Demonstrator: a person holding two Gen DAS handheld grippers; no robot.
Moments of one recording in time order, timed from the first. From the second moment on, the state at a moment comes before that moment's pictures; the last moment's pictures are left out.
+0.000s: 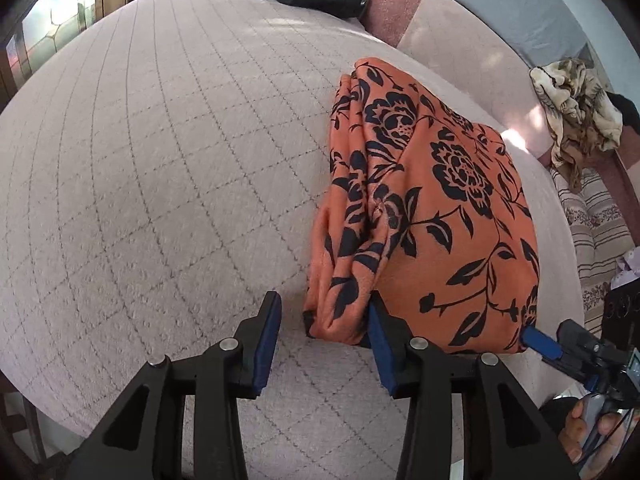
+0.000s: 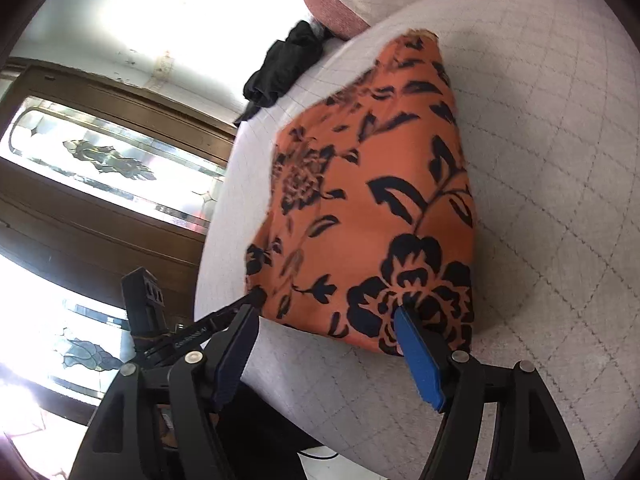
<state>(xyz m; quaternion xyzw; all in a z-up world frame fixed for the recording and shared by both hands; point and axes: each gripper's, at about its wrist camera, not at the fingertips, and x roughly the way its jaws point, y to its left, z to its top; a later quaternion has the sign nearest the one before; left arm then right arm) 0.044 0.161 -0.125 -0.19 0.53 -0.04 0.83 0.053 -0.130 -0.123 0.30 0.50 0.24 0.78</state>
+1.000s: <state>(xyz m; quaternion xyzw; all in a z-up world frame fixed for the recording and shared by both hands) 0.121 0.123 -0.111 -0.09 0.50 -0.04 0.86 0.155 -0.155 -0.152 0.33 0.51 0.19 0.77</state>
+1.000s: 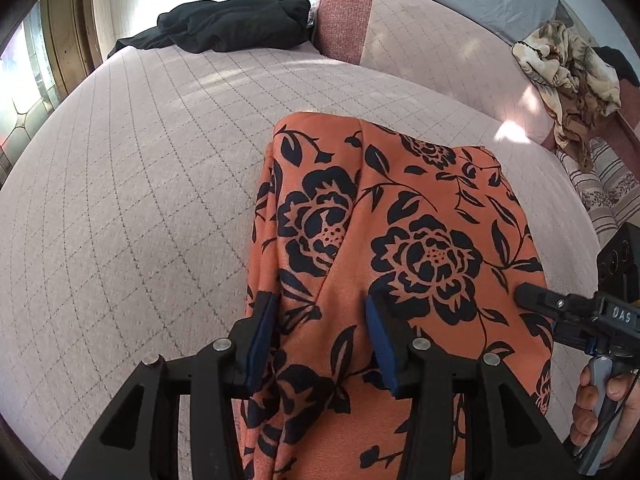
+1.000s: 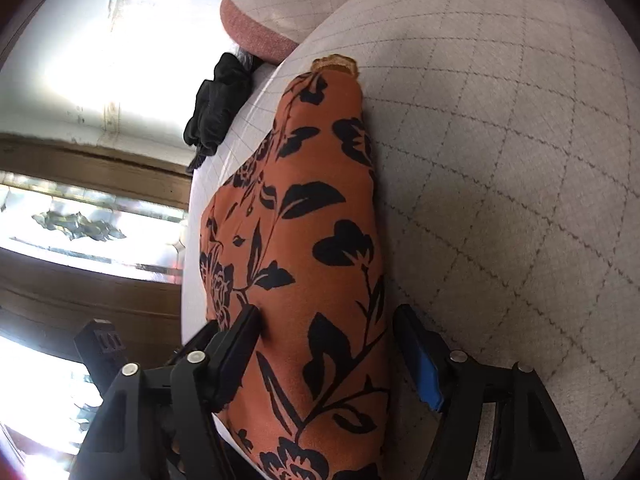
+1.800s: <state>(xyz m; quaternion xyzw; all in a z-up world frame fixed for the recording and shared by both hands) 0.118 0.130 -0.114 -0.09 0.49 -0.06 0.87 0.189 -0.136 -0.132 0.27 0.51 0.16 0.80</state>
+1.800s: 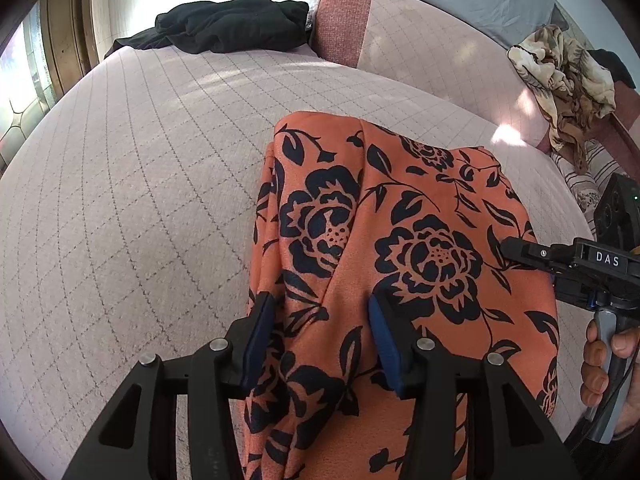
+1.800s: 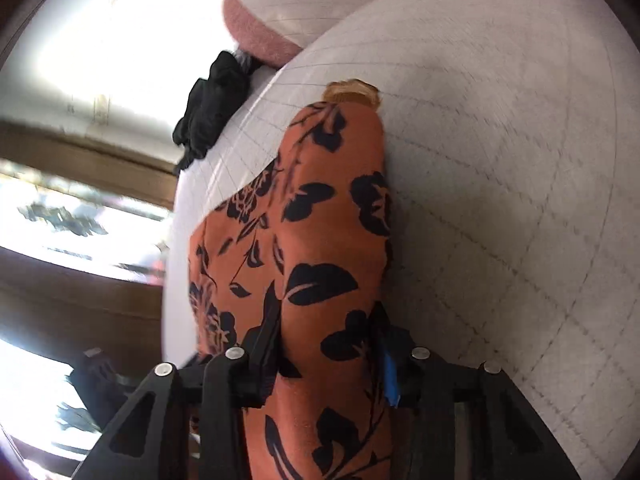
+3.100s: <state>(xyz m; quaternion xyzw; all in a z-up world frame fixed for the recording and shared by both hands) 0.110 0.124 -0.099 -0.09 0.48 -0.06 0.87 0.085 -0.172 -0.067 0.17 0.38 0.10 0.90</state>
